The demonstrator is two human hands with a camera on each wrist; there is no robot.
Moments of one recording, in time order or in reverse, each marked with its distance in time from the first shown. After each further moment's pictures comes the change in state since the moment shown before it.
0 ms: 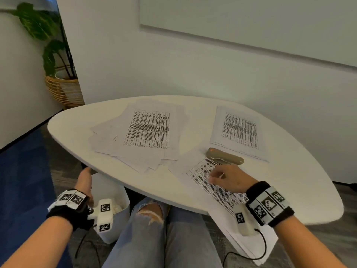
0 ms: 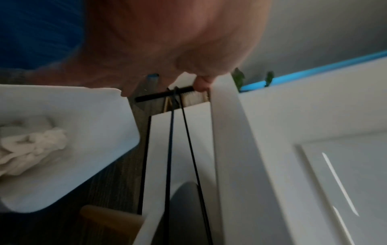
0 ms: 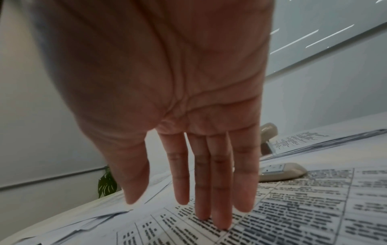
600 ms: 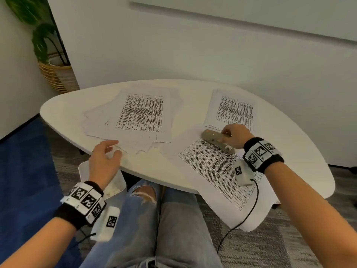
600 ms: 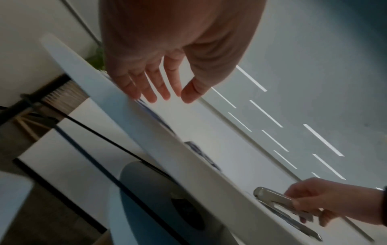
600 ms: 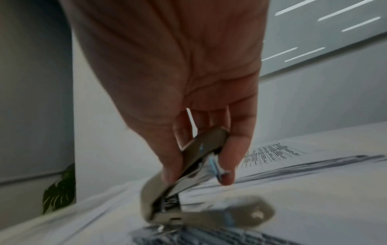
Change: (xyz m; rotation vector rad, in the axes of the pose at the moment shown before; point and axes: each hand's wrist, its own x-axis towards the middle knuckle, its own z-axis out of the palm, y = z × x) left_hand -0.074 -0.027 0.042 0.541 -0.004 0.849; right_hand 0.038 0.044 -0.052 -0.134 0.236 0.139
